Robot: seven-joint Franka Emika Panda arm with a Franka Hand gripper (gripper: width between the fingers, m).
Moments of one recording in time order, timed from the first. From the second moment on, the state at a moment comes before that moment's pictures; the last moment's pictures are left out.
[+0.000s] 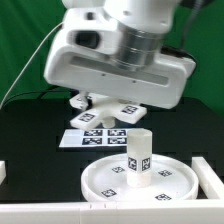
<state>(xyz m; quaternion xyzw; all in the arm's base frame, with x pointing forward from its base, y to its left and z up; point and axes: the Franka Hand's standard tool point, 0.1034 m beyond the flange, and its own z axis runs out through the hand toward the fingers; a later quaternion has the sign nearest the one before) 0.574 -0.013 0.127 0.97 0.05 -0.20 0.15</state>
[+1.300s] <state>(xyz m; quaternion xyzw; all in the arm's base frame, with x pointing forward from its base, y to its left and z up) 0.570 0.032 0.114 0.97 0.09 -0.17 0.17</state>
